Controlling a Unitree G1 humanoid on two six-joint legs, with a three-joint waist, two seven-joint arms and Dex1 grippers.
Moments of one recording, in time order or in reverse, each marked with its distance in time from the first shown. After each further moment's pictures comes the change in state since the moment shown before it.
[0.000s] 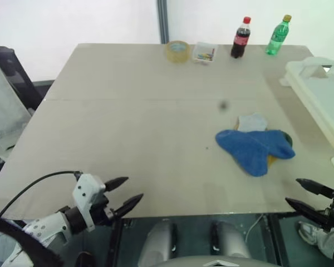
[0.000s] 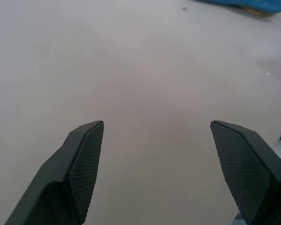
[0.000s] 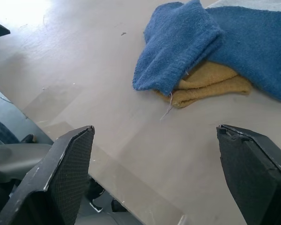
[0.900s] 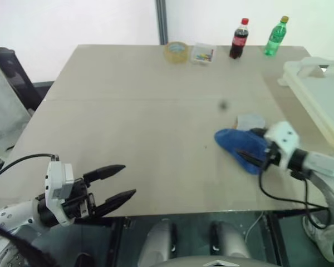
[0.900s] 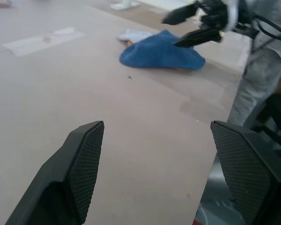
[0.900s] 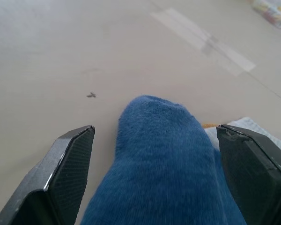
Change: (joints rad) left arm -0.088 0.148 0.196 0.039 -0.270 0.003 -0.270; right arm -0.739 0.001 0.605 -0.142 -0.452 0.287 -0.537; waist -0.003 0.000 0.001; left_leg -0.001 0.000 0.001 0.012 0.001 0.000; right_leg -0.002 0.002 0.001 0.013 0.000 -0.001
